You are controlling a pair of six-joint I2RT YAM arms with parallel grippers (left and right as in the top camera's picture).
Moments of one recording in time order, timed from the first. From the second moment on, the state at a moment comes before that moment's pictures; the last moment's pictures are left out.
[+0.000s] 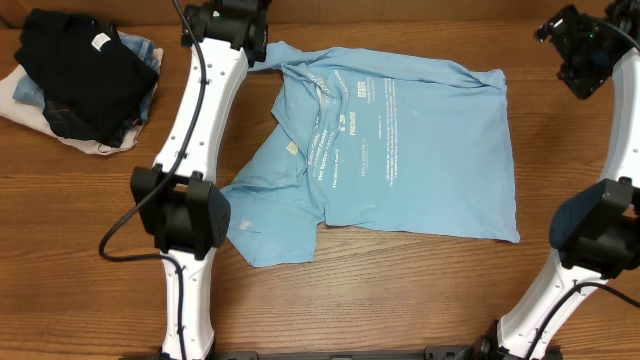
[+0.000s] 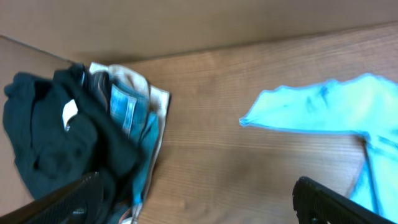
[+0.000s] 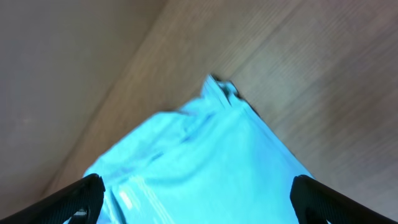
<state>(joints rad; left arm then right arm) -0.25 2.31 2.41 -1.06 -0.57 -0.04 -0.32 2.14 2.23 -1.13 -0.22 0.60</state>
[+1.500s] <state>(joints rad) -0.35 1.39 1.61 -1.53 -0.13 -0.40 -0.32 1.41 1.70 -1.48 -0.21 0.49</state>
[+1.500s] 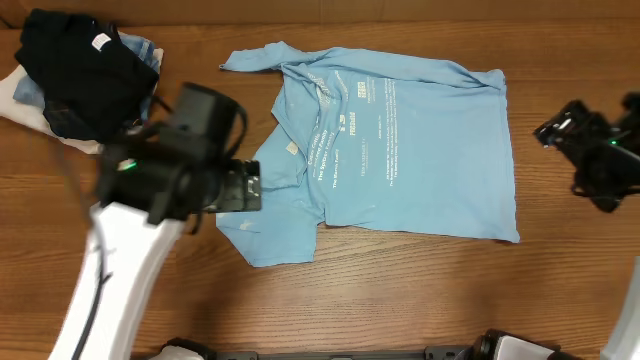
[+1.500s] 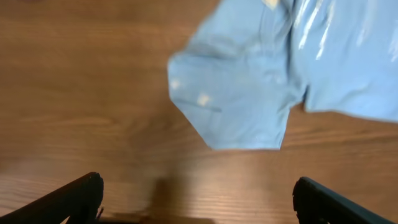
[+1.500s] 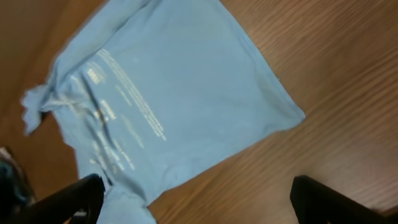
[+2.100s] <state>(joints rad) -0.35 1.62 1.14 -1.18 0.04 -0.68 -0.32 1.43 1.03 -0.90 -0.29 0.55</state>
